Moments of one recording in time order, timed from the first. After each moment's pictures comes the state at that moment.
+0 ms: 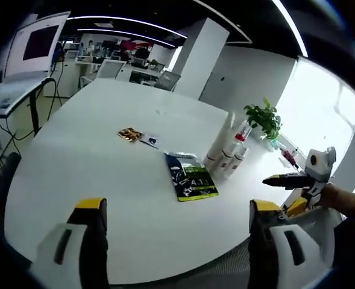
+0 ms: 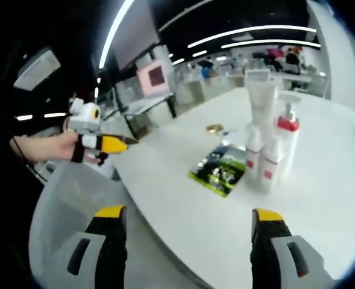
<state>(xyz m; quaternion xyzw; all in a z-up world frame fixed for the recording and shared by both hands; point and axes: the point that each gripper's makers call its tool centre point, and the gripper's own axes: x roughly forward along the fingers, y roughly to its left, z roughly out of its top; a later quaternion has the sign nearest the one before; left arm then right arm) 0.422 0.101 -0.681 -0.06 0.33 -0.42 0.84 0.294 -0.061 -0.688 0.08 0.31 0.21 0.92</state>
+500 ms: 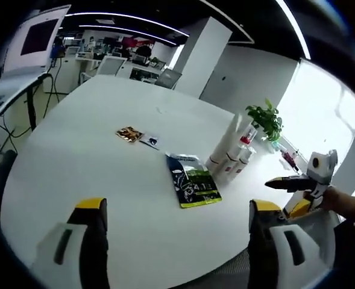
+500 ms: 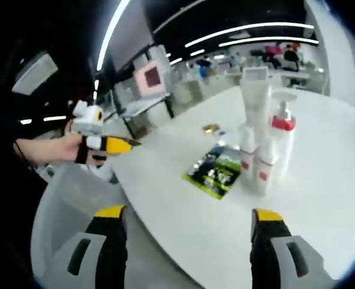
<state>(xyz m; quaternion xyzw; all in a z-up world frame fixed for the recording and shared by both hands) 0.446 0.083 -0.690 -0.07 0.34 -0.43 0.84 0.301 -0.073 -0.689 0.10 0.31 0.20 0.92</state>
